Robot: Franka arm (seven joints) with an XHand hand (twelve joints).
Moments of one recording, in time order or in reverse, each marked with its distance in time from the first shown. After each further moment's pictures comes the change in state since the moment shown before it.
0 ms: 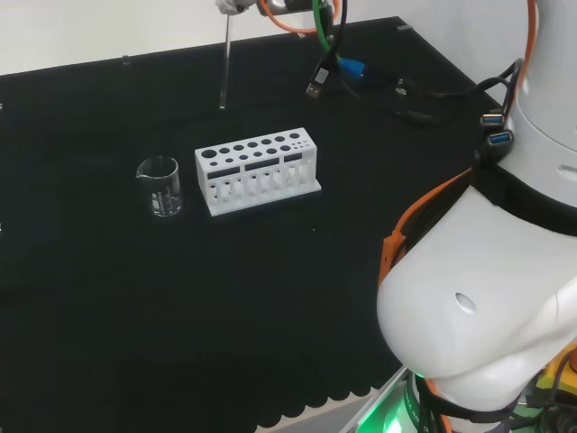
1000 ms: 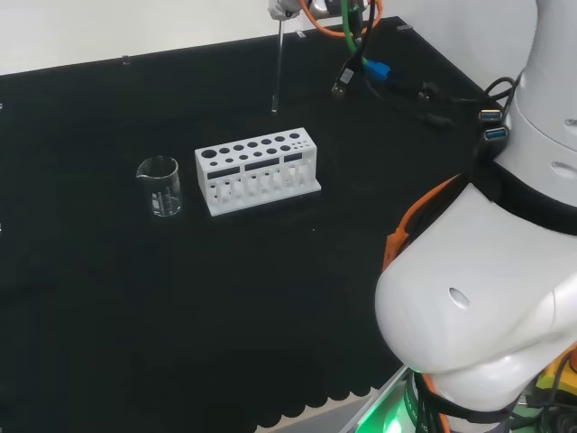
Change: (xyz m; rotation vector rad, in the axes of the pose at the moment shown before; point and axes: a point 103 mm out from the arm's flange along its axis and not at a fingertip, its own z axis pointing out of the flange) arm -0.066 -0.019 0.012 0.044 -0.035 0.139
